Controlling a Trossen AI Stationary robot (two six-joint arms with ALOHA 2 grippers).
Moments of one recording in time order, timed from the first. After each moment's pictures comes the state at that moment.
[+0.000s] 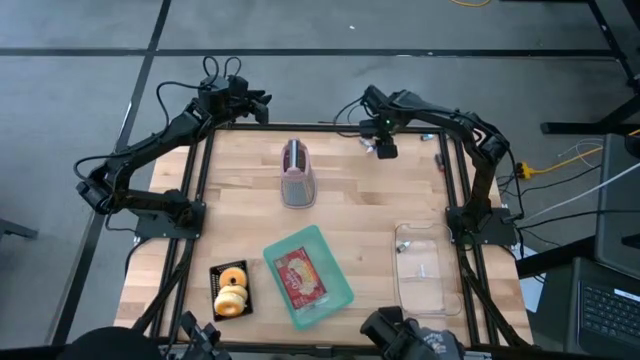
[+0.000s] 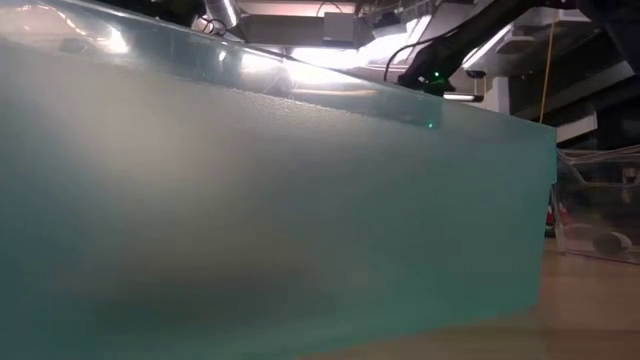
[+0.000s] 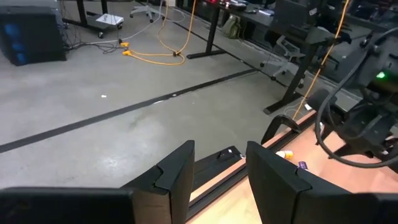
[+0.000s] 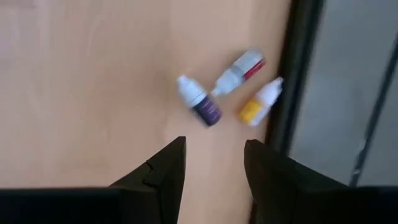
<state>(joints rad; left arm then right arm) 0.91 1.20 0.91 0.00 0.08 -0.18 -0.71 1.90 1.48 -0.96 0.07 -0.84</state>
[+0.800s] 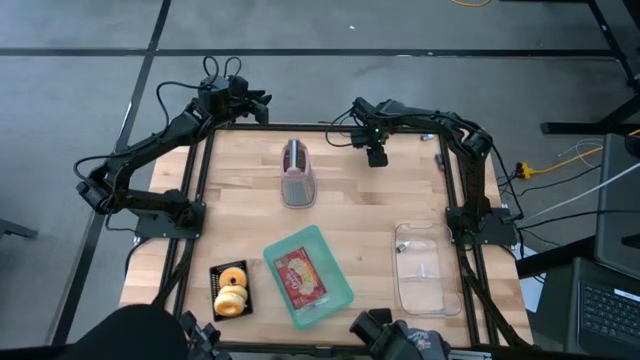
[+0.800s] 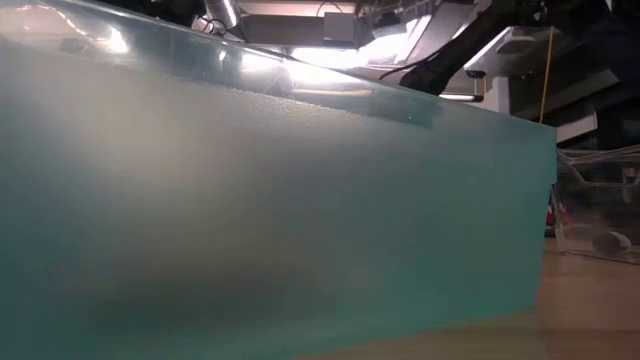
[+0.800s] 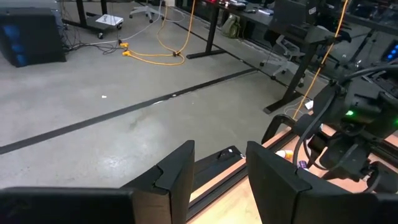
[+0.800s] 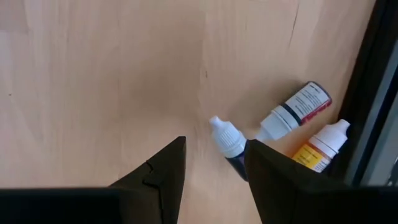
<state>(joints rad) 0.91 1.20 0.91 0.00 0.08 -0.17 -0.68 2.04 1.48 -0.89 0.03 -0.79</state>
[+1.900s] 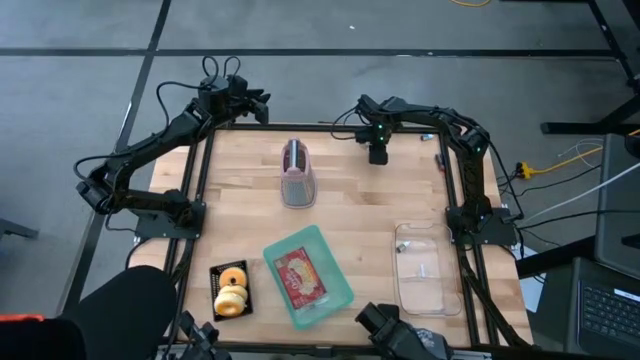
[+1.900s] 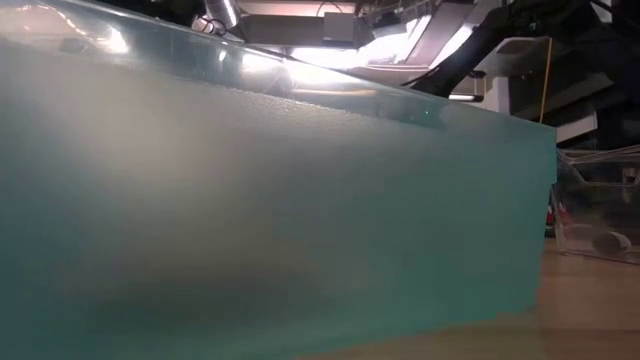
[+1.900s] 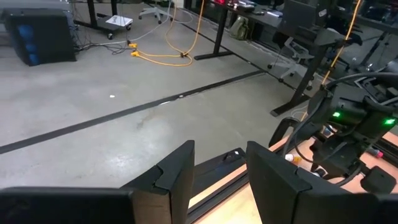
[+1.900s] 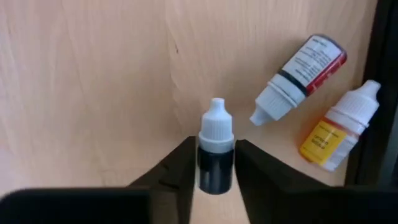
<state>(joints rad) 0.91 1.20 0.91 0.00 0.04 -0.18 -0.75 2.09 1.48 -0.89 -0.02 -0.70</state>
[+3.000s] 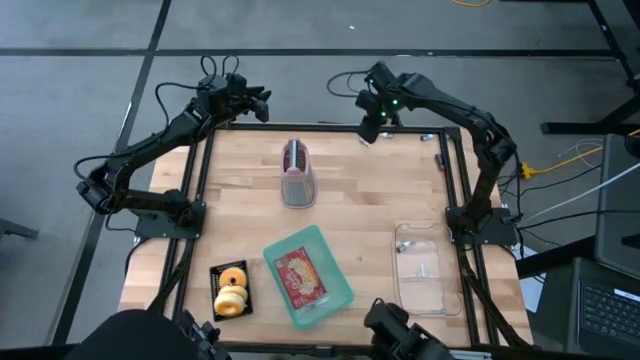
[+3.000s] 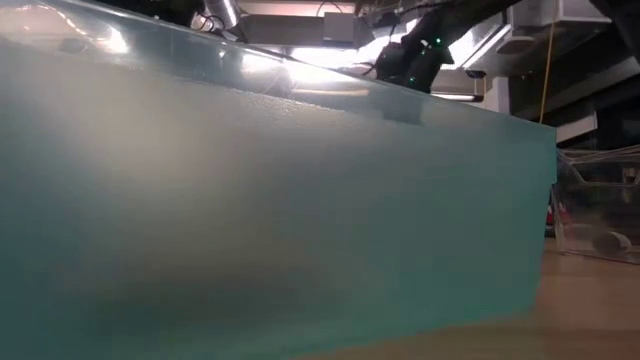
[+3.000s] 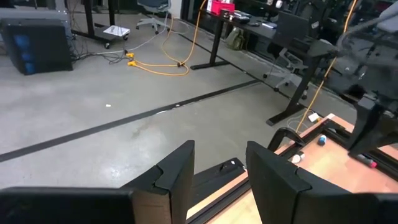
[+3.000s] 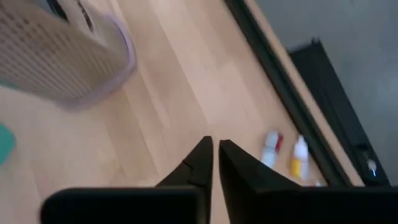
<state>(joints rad) 0.91 1.20 0.91 0.05 0.05 -0.19 -0.72 1.84 1.68 -0.98 -0.27 -0.21</state>
